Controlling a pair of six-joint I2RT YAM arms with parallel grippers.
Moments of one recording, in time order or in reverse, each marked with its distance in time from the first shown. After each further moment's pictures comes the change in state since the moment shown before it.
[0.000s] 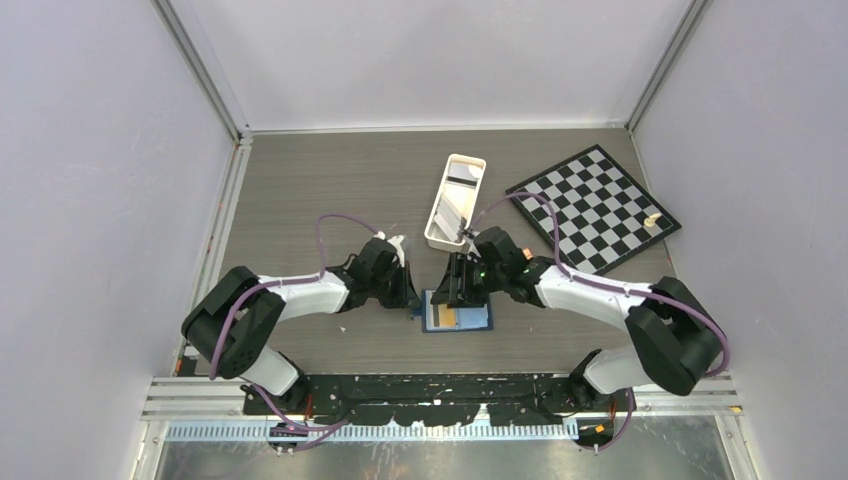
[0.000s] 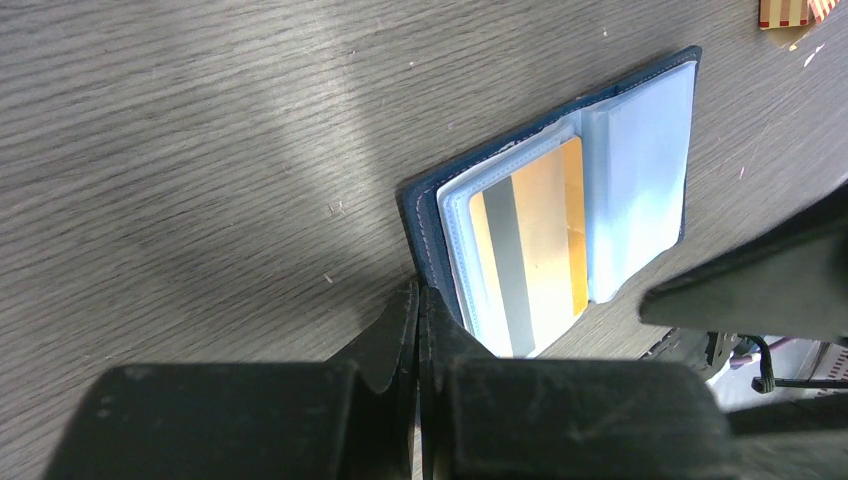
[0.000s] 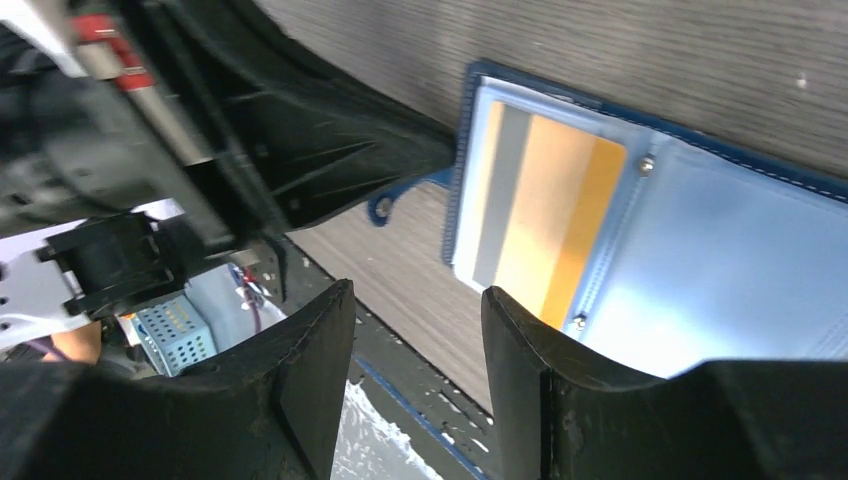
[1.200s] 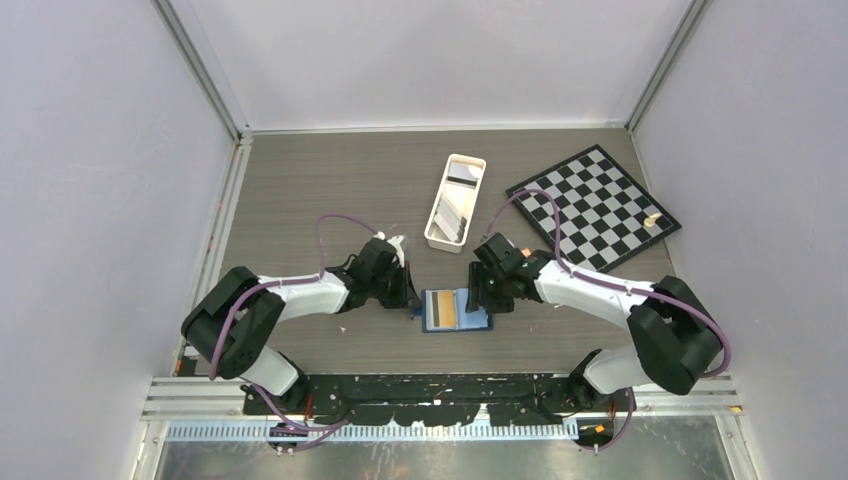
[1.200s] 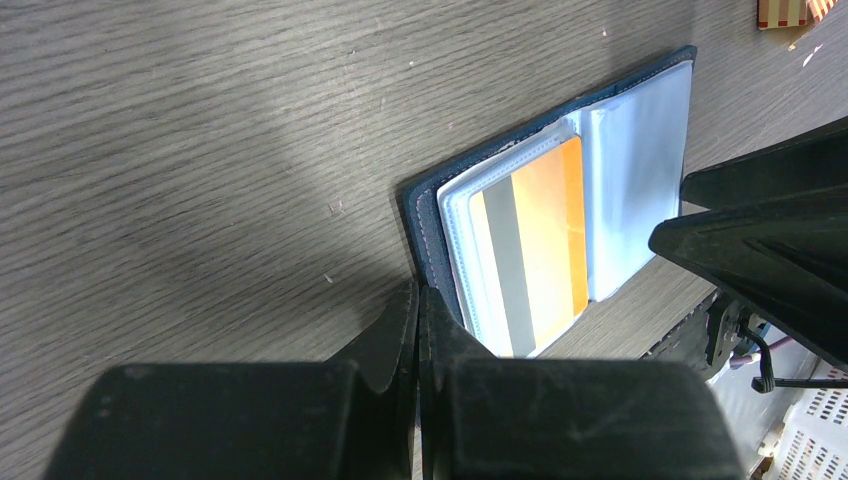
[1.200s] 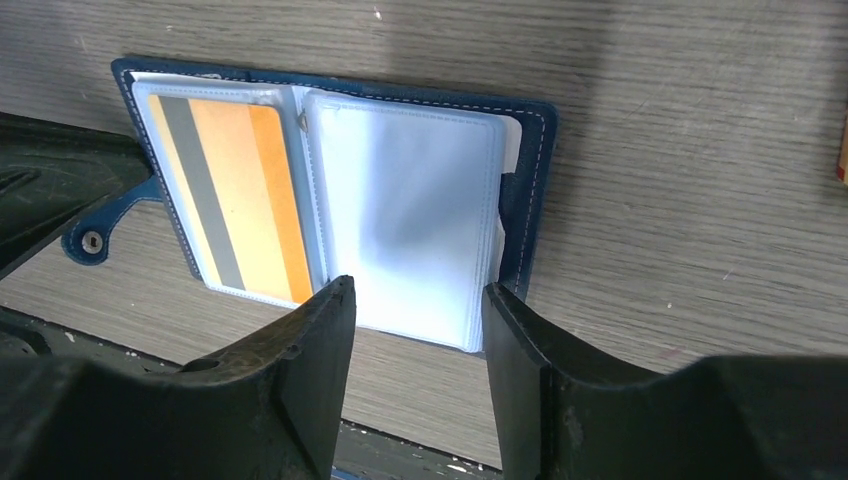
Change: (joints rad) left arm 0.000 -0.002 -0.005 0.007 0.000 0.000; right arm 0.002 -0.029 0.059 -0.383 0.340 -0.116
